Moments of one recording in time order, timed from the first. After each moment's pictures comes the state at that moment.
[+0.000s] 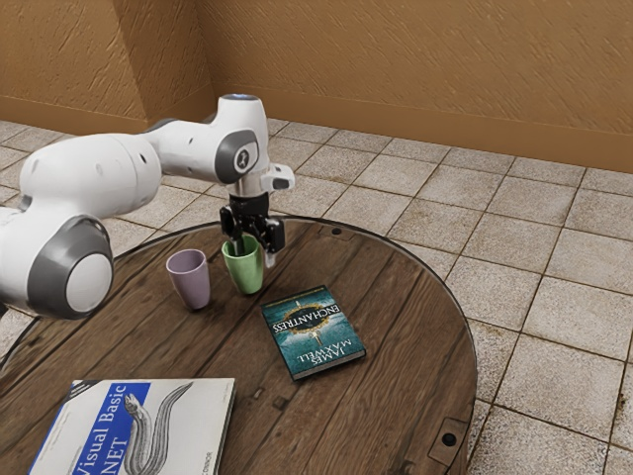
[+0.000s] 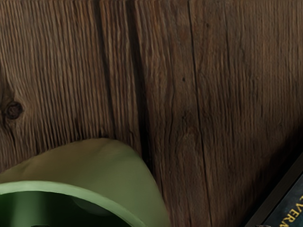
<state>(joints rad) -0.02 0.79 0.11 -1.16 -0.06 1.82 0.16</state>
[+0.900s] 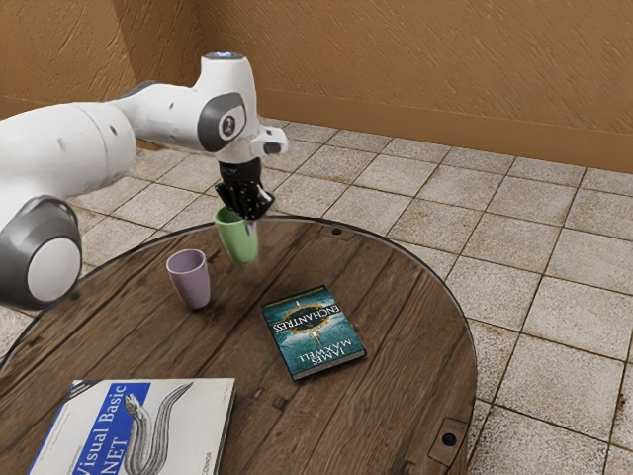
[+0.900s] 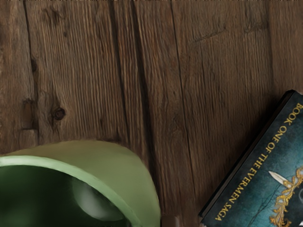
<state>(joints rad) -0.06 0.61 0.14 -1.27 -0.04 1.84 0.15</state>
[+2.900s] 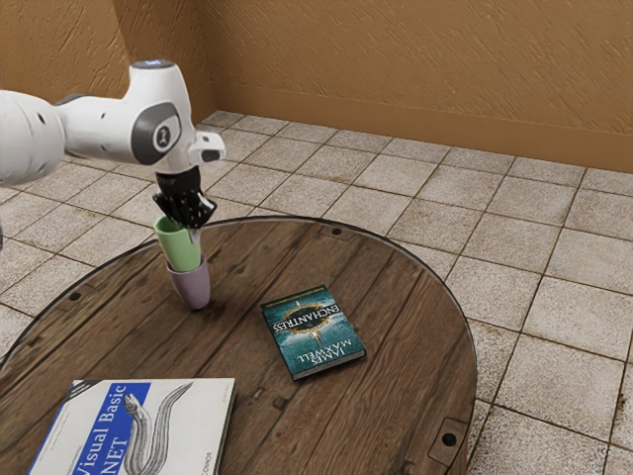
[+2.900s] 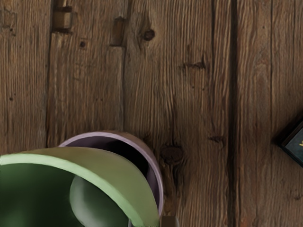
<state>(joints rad) -0.03 0.34 0.21 -1.68 -0.02 2.01 0.14</state>
